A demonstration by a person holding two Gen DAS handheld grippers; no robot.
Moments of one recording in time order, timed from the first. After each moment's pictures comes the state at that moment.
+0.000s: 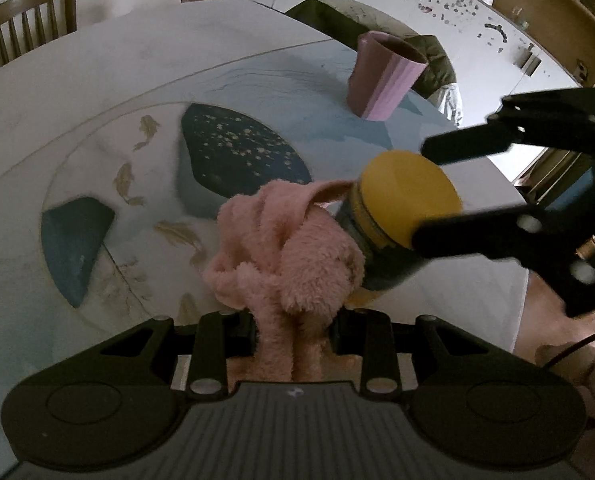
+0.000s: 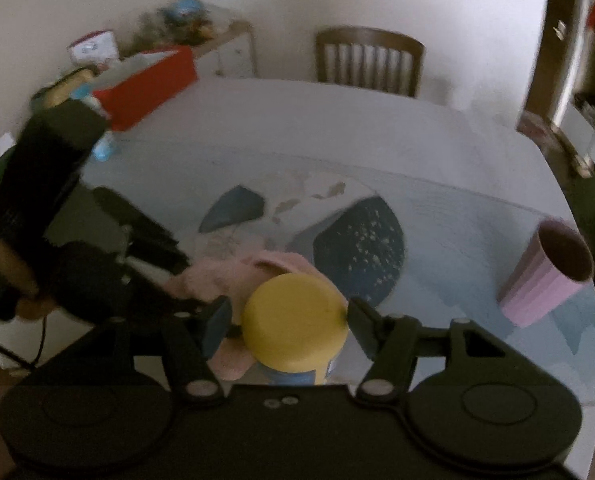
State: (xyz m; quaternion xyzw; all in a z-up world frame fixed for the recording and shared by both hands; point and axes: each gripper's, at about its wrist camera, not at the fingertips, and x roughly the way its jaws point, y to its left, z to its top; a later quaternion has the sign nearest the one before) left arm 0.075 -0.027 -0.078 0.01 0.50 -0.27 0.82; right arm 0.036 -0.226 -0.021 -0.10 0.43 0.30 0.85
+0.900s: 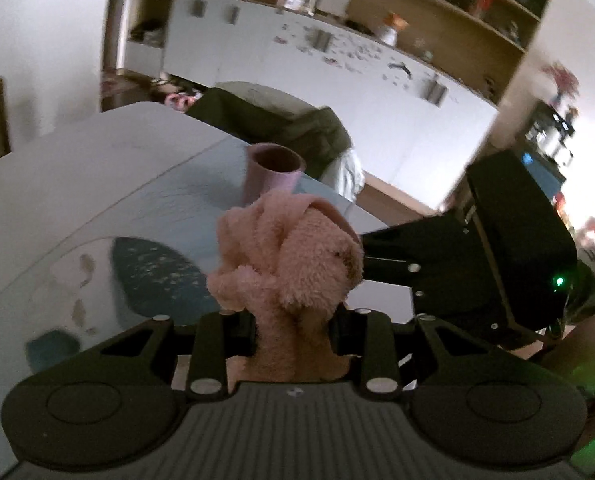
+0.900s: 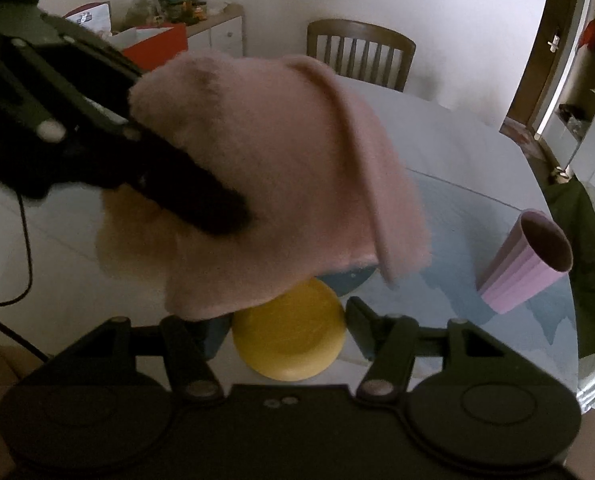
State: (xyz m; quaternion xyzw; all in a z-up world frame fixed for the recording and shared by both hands) left arm 0.062 -0.050 0.029 0.02 0.40 -0.39 0.83; right arm 0.018 -0.226 -0.033 -0.15 0.42 0.28 0.85
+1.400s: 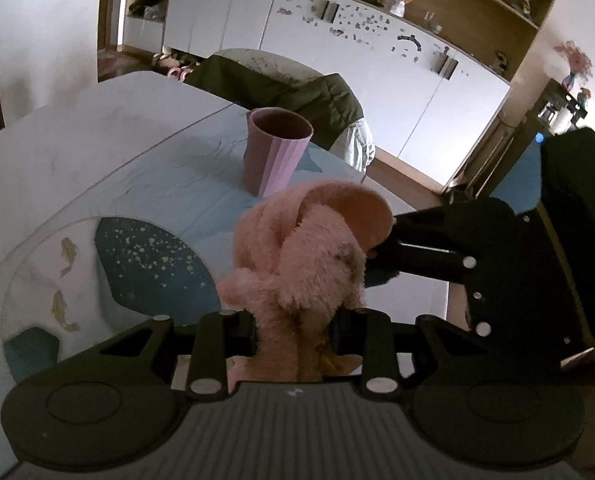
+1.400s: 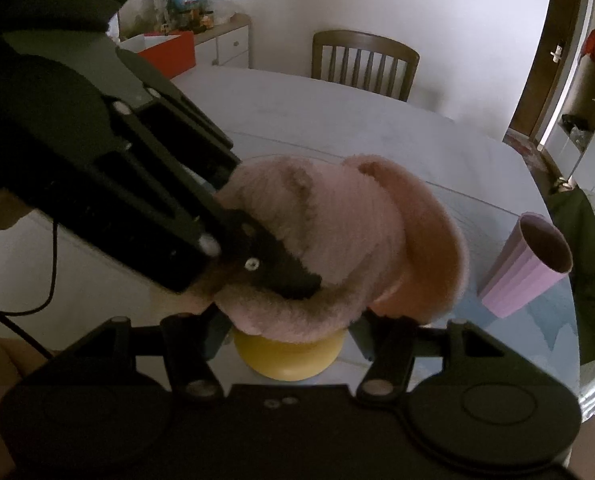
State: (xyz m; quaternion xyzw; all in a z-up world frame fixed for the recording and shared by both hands) left arm 0.083 -0.072 -0.005 0.03 0.43 -0.38 0.82; right arm 0.012 -0.229 -0.034 -0.15 0.40 0.29 0.86
